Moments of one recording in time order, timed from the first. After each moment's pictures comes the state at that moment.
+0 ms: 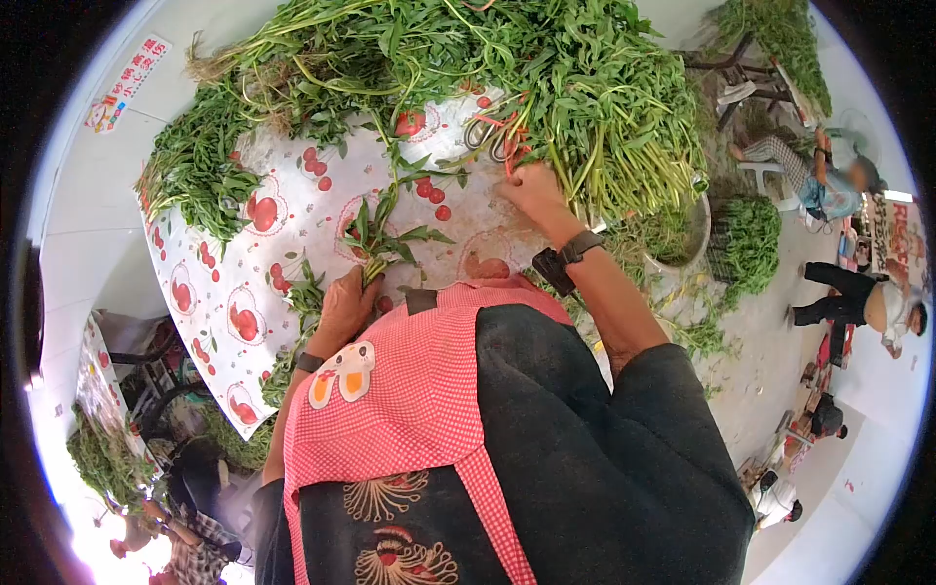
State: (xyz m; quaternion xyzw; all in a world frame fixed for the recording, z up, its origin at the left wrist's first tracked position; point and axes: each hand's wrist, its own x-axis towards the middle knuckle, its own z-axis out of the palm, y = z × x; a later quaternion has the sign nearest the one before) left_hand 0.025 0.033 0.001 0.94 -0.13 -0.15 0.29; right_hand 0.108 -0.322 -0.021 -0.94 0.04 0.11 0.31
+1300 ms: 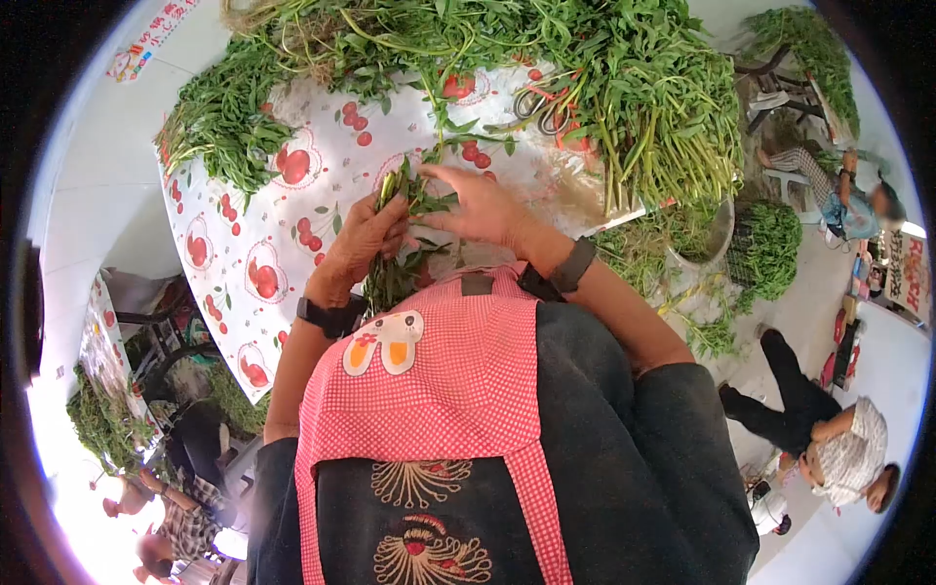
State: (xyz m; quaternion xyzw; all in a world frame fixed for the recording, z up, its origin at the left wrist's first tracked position) left_hand 0.063 0.031 0.055 0.57 0.07 -0.36 0.74; right_hand 0.066 -0.173 0.056 -0.83 -0.20 0.08 0.52
